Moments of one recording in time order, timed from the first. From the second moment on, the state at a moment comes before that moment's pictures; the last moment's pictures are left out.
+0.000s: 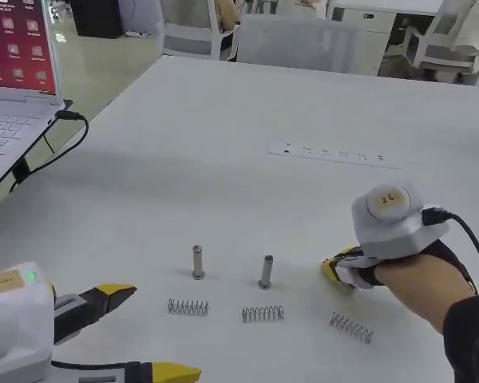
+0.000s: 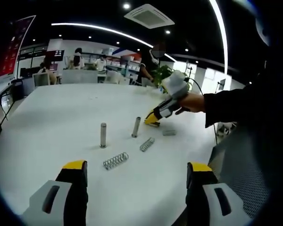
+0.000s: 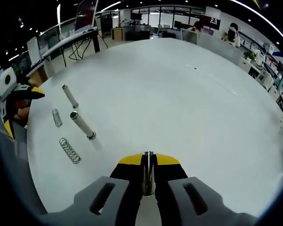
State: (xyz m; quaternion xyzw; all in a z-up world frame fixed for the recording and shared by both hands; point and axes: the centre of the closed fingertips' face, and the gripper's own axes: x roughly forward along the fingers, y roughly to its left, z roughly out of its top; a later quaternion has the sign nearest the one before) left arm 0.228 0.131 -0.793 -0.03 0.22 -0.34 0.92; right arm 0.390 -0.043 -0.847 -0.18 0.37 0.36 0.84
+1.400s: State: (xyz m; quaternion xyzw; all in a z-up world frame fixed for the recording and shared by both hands) left arm 0.225 0.129 -0.777 -0.01 0.20 -0.35 0.92; right arm 0.368 -0.064 -0.812 -0.16 0.35 0.34 0.86
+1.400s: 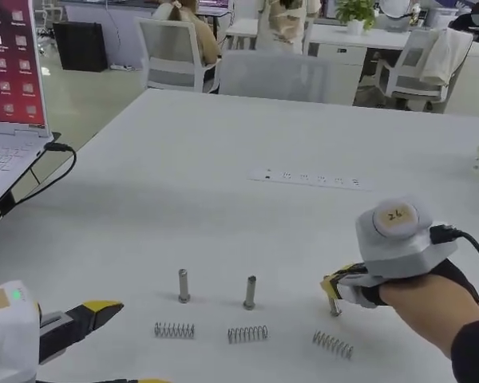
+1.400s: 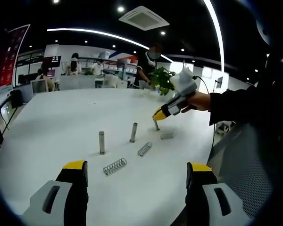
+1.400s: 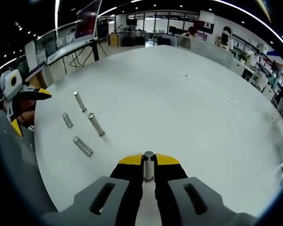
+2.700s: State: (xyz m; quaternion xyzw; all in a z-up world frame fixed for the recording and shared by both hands) left arm 0.224 0.127 -0.773 0.00 0.20 -0.35 0.92; right arm 0.355 -0.077 -0.810 -0.13 0.35 0.33 0.87
